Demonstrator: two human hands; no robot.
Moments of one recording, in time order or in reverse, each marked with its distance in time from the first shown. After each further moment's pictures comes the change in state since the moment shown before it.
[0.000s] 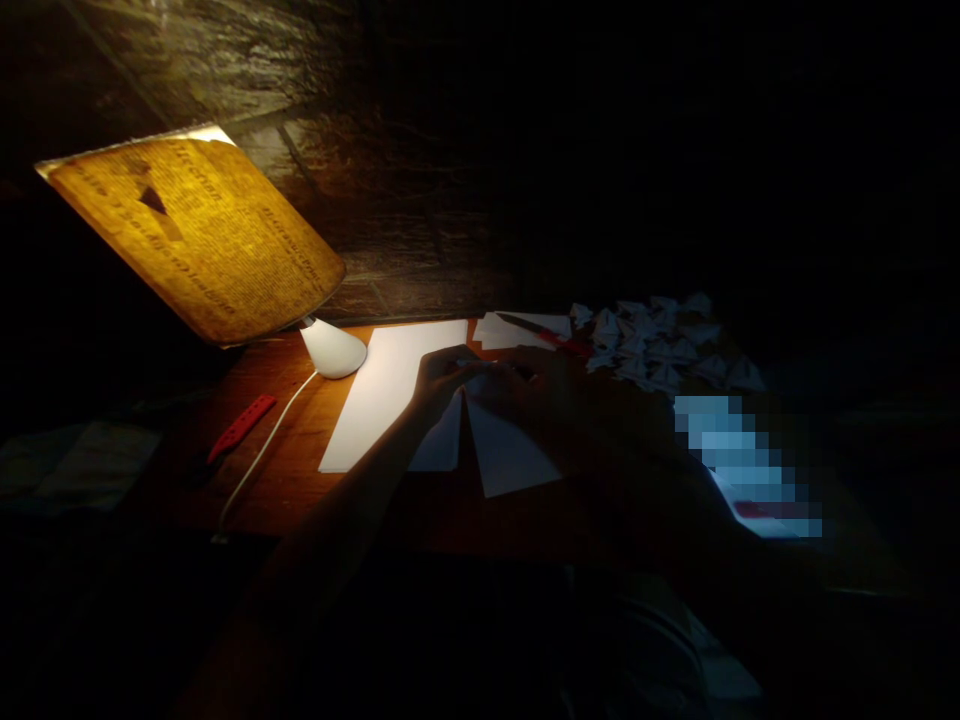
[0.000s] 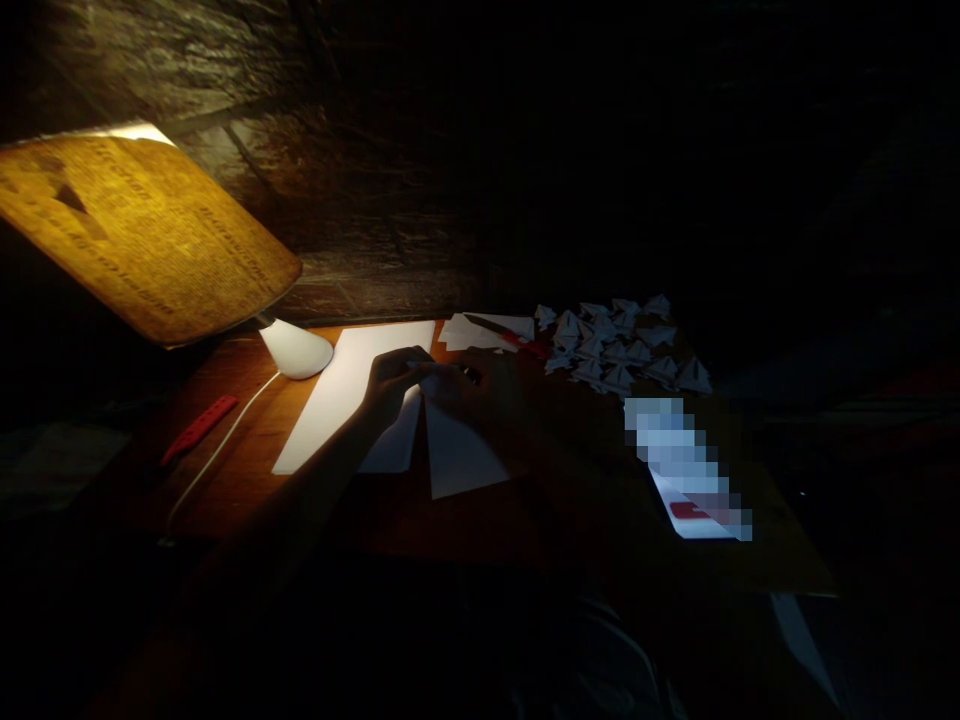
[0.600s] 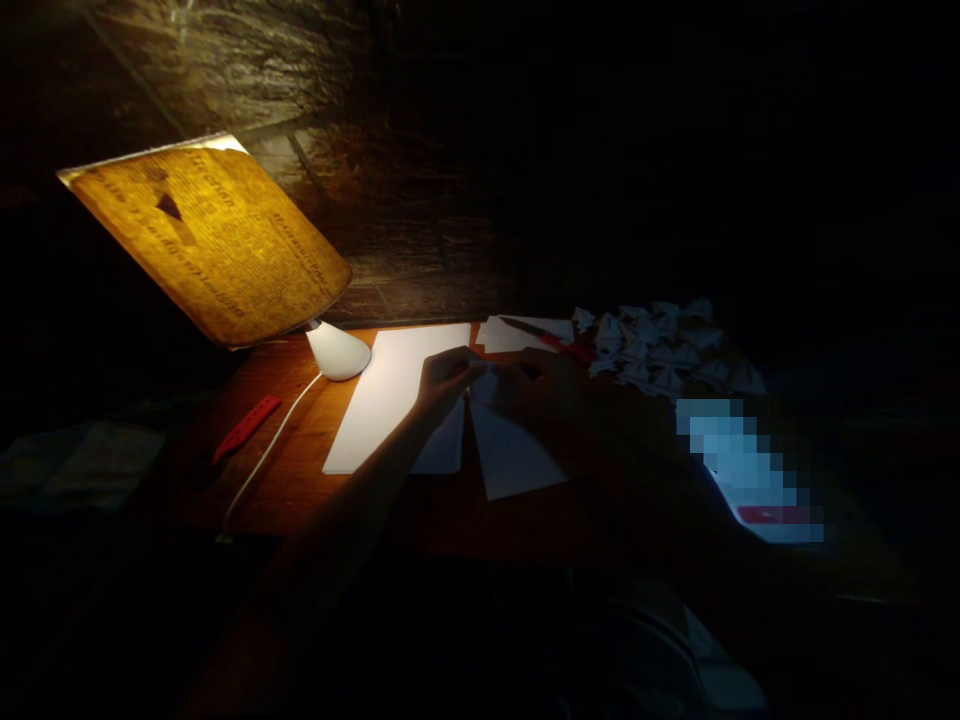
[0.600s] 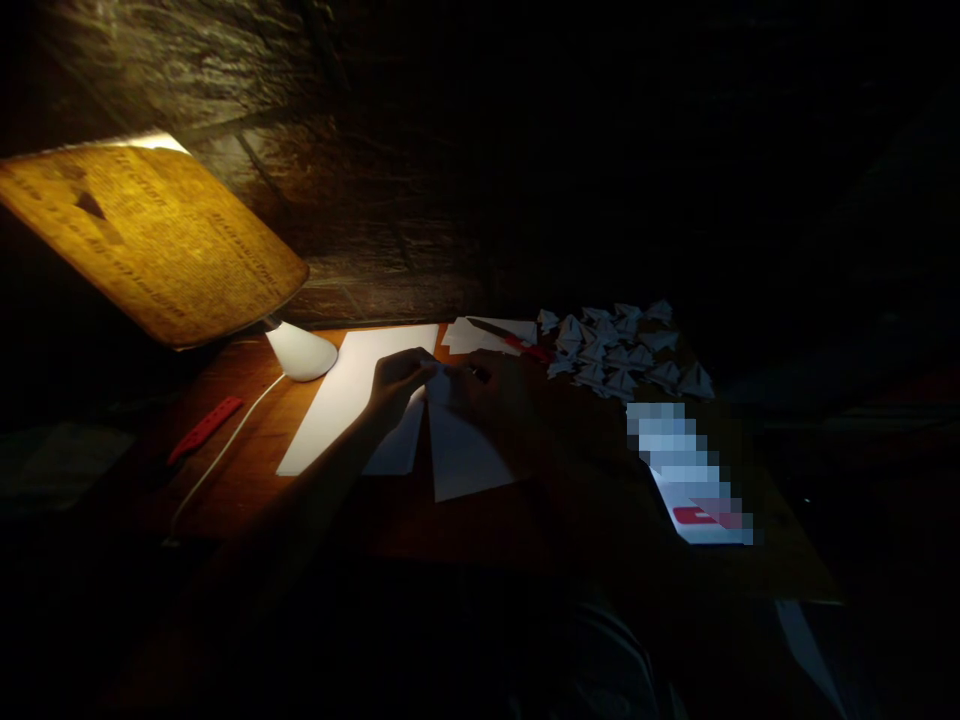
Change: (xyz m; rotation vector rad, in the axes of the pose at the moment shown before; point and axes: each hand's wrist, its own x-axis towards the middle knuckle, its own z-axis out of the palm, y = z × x) left_hand -0.001 -0.002 -0.002 0.047 0.010 0.018; right_hand 0.003 0.011 0.002 0.048 0.067 0.087
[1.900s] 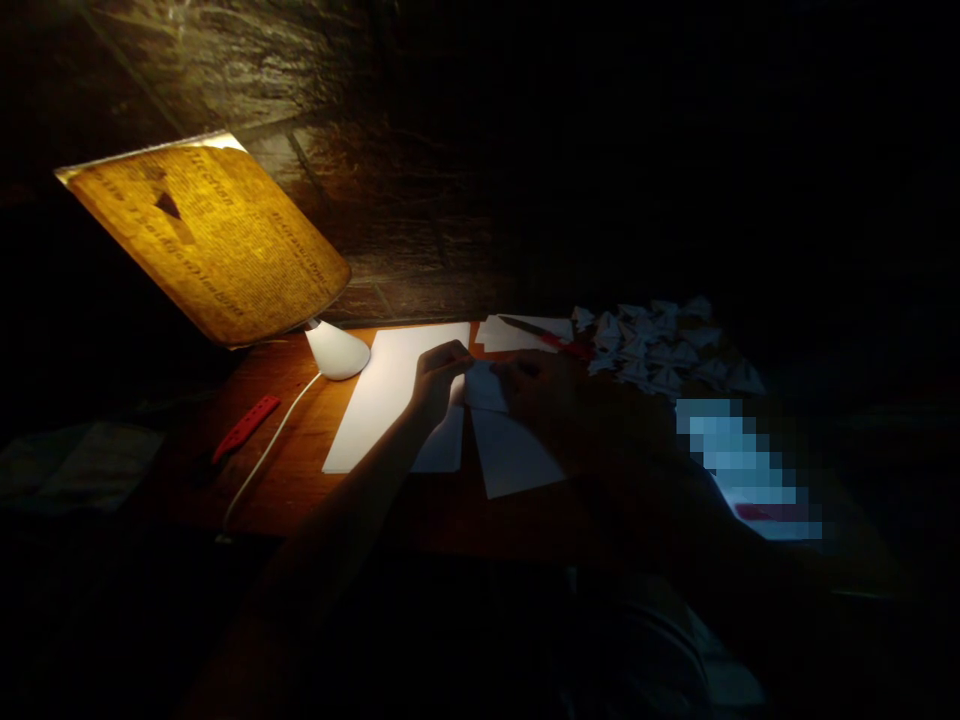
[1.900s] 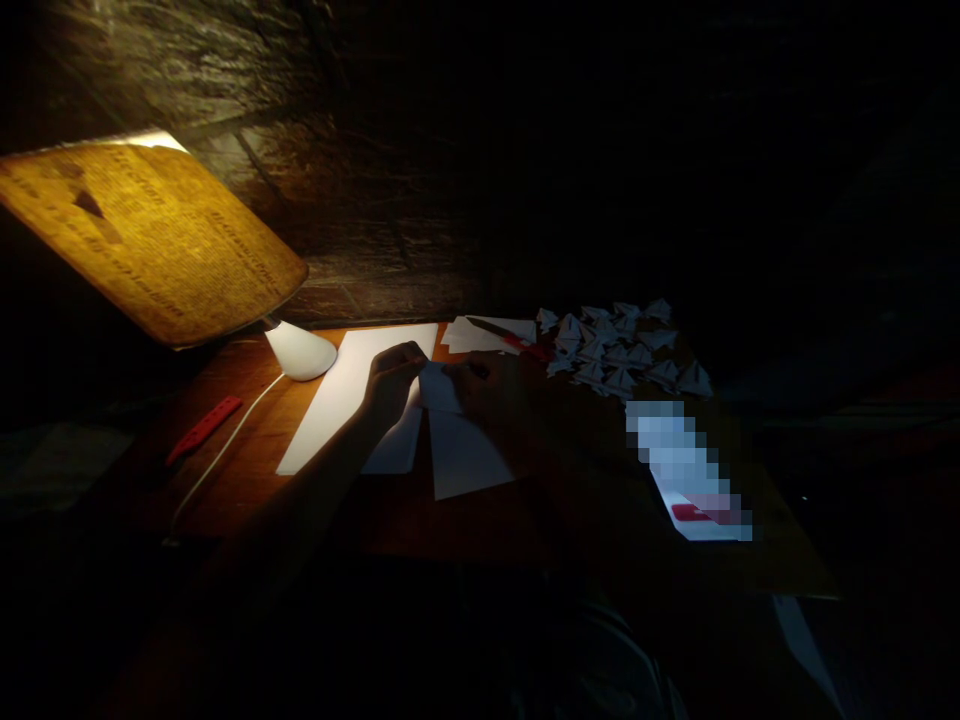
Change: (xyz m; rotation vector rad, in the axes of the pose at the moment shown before) left_hand 0.007 -0.006 -0.001 -0.226 0.090 -0.072; right_hand -0.002 0.000 0.007 0.030 -0.017 0.091
